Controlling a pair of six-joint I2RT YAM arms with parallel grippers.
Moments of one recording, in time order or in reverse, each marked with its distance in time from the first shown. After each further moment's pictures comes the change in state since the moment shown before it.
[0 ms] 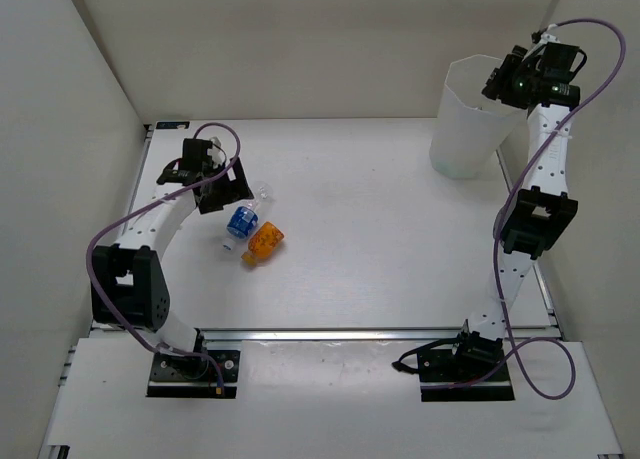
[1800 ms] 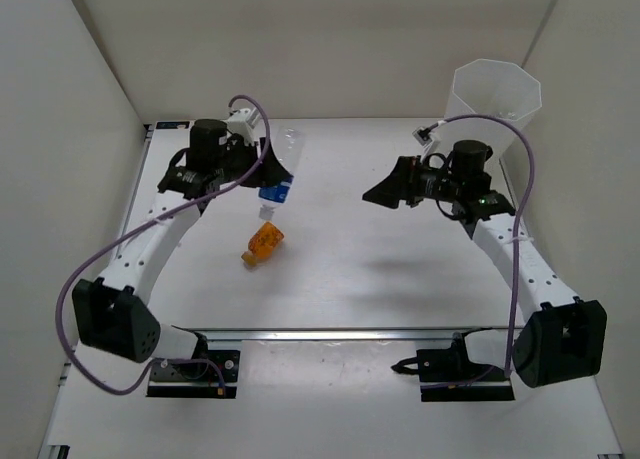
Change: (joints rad) left arm -0.171 -0.119 0.142 0.103 0.263 0.147; right arm 0.442 -0.953 -1.420 0.528 -0.537 0.261
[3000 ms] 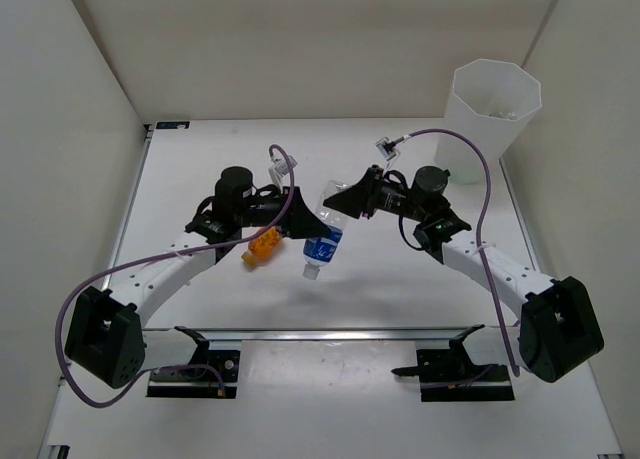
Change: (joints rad) left arm -0.230 -0.154 -0.444 0.542 0.467 -0.411; right arm 0.322 0.038 -0.229 0.716 0.179 0.352
